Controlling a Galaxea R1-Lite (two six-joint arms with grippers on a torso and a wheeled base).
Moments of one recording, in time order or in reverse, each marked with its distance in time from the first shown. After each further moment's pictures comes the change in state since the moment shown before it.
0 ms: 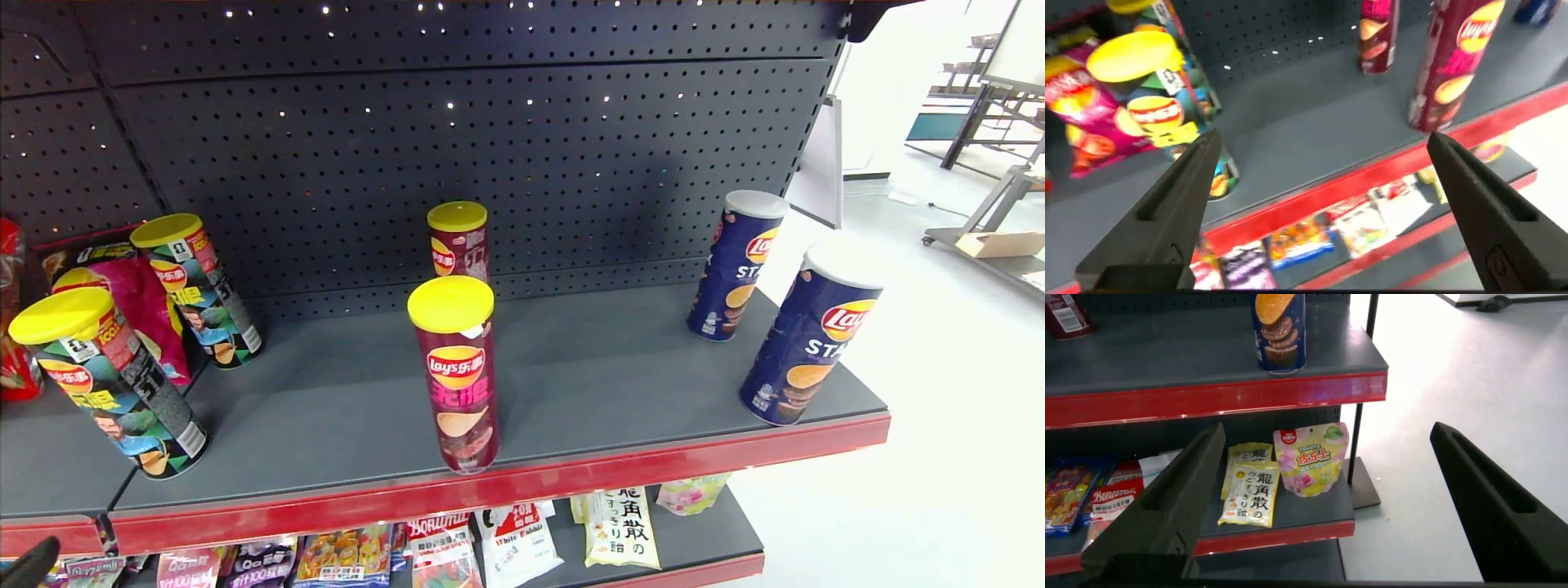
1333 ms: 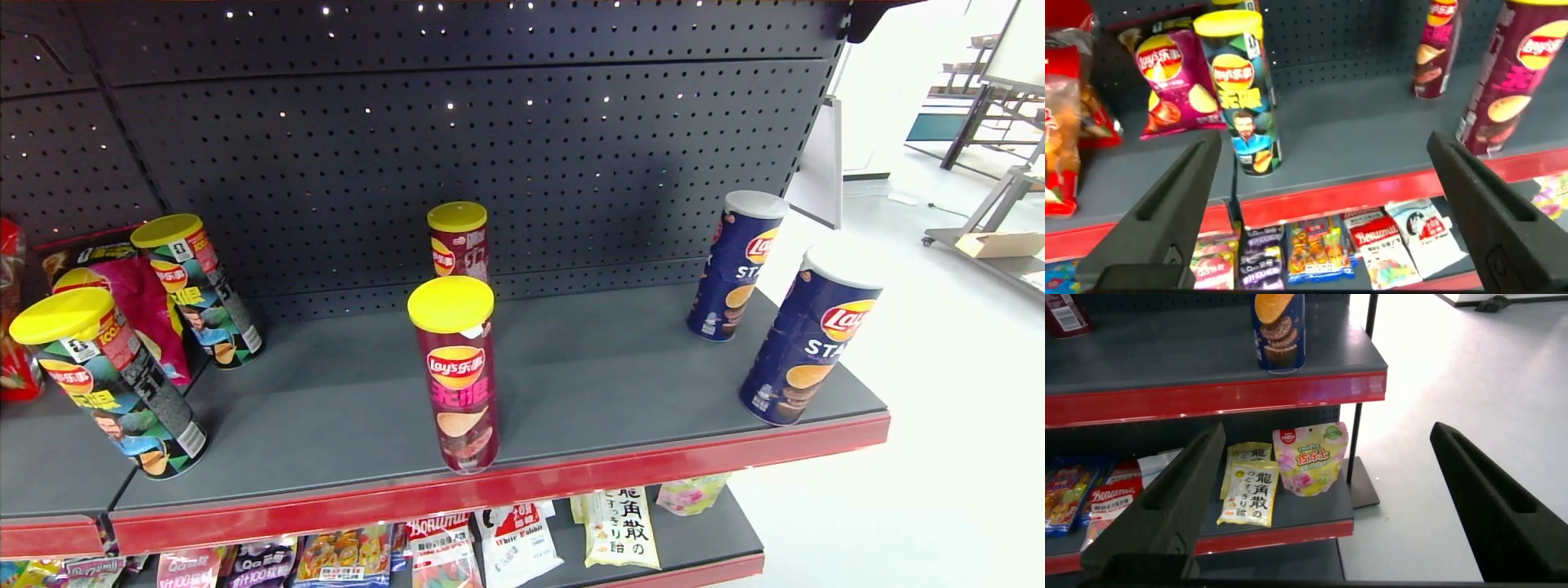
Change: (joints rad) left arm -0.006 -0.334 0.152 0.007 0.189 -0.114; right arm 0.000 0.000 0.000 0.001 -0.002 -0.003
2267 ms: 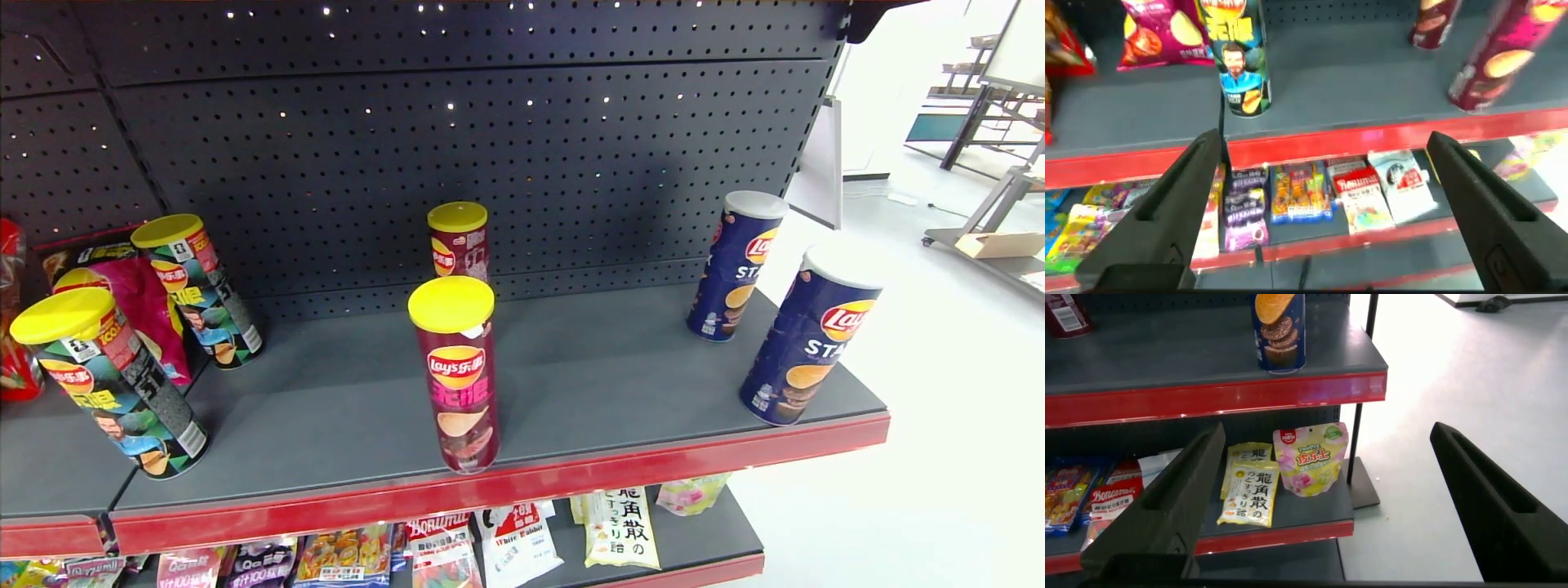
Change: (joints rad) left arm -0.008 0.025 -0.040 0.162 0.027 -0.084; right arm 0.000 0.000 -0.001 0.000 0.002 0.000
